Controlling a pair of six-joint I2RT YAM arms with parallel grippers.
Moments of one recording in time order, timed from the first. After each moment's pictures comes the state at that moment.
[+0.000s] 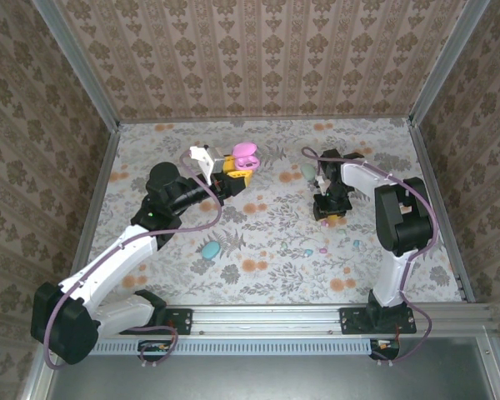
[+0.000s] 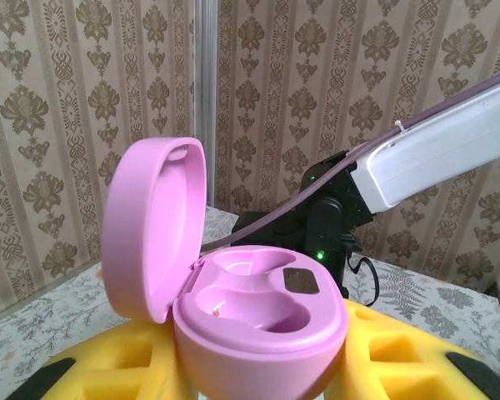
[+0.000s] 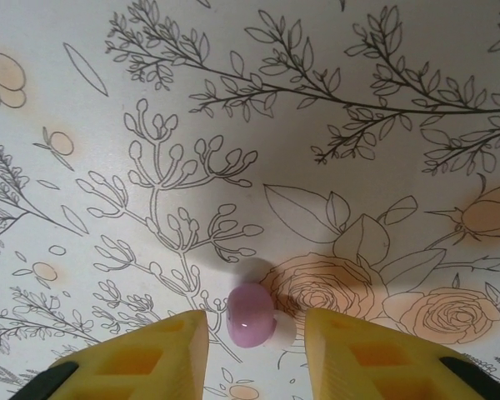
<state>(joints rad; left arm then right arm) -0.58 1.10 0.80 0.35 0.59 -0.09 0.22 1.90 1.30 -1.01 -0.12 0.08</state>
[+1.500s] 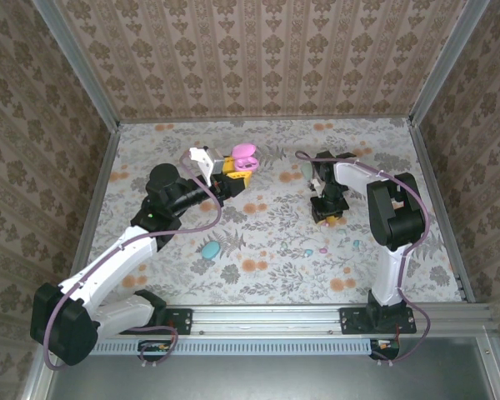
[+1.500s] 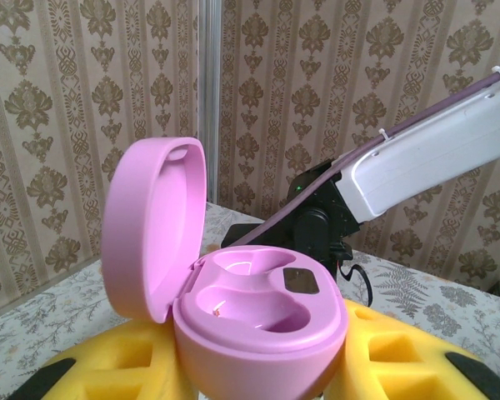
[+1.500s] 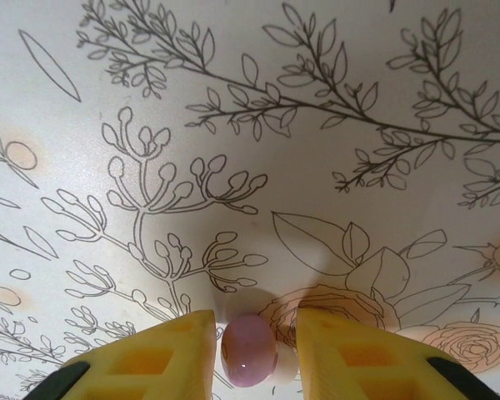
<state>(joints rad) -0.58 1.09 0.79 0.35 0.57 -0.09 0.25 1.97 1.34 -1.03 -0.08 0.05</state>
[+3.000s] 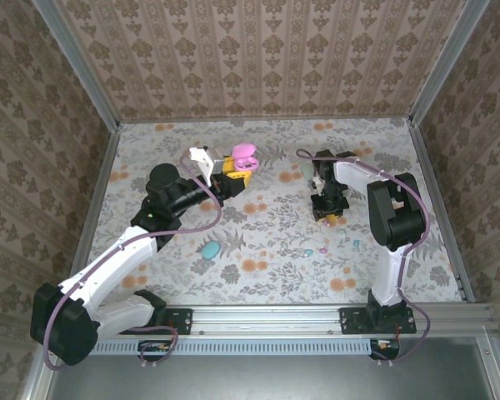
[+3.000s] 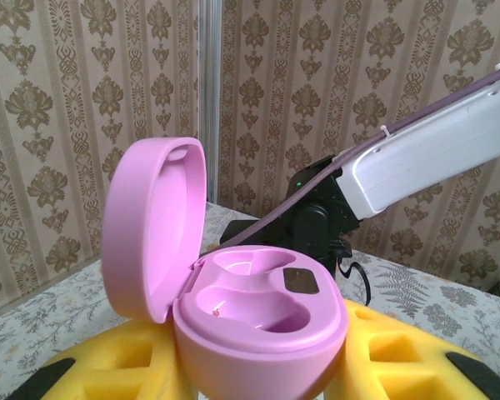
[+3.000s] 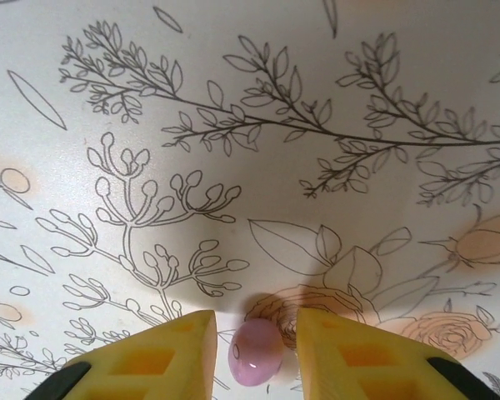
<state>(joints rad) -0.58 1.09 0.79 0.35 0.58 -0.09 0.25 1.97 1.35 -1.04 -0.05 0.11</state>
